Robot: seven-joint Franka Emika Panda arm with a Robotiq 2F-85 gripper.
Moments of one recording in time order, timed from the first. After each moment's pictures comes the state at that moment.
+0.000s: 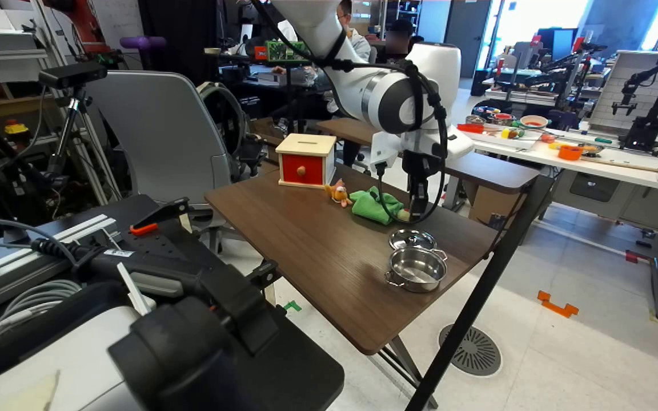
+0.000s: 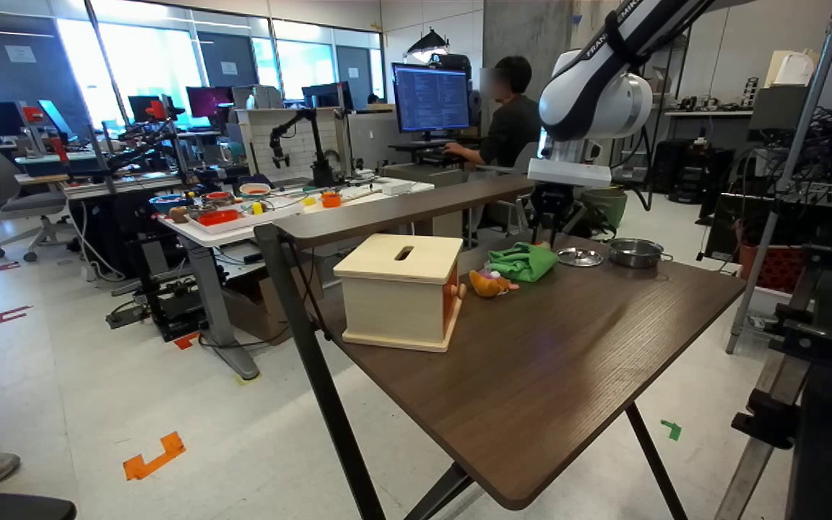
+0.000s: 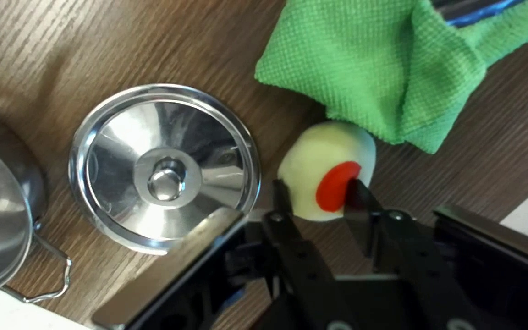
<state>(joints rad) -0.06 1.14 -0.14 -1.24 0.23 2.50 0.65</state>
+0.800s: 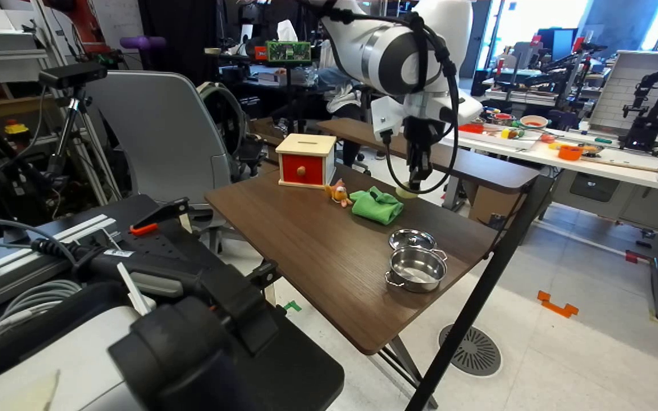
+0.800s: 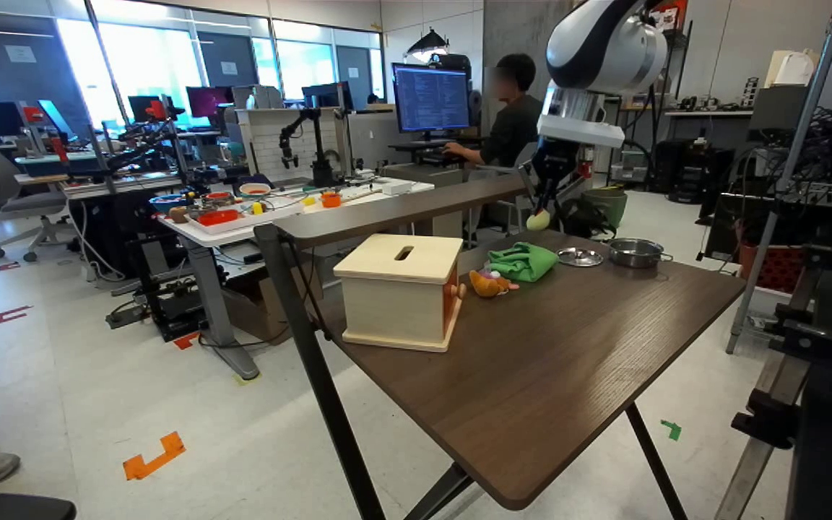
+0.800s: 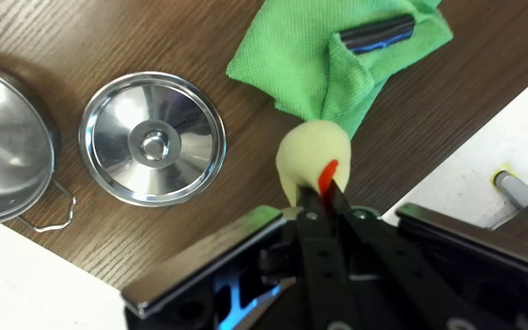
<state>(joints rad) -0.11 0.96 -0.07 -1.40 0.24 2.49 0.50</state>
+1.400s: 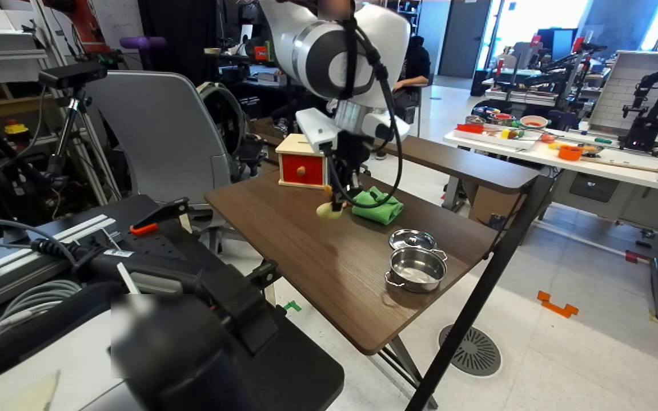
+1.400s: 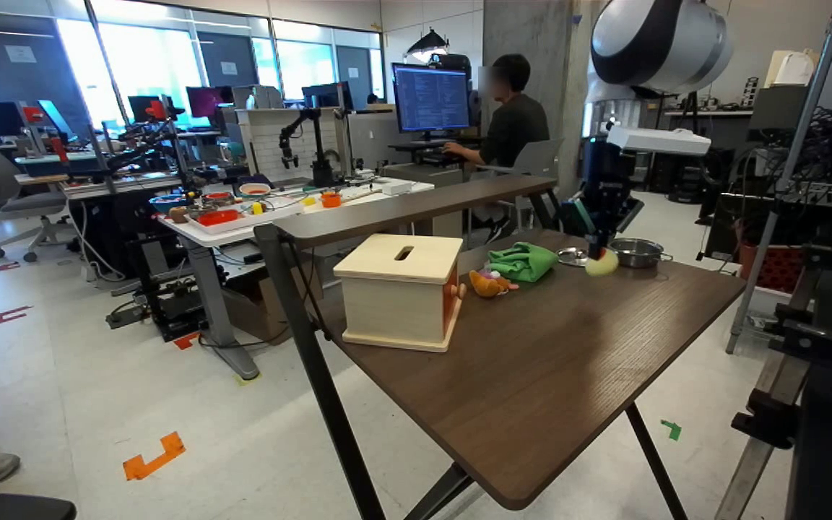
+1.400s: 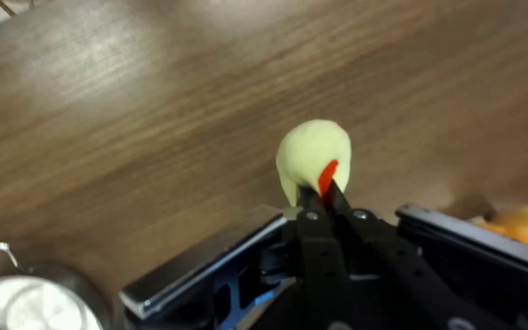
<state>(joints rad) -0.09 0.71 0.01 -1.89 0.24 2.48 0.19</state>
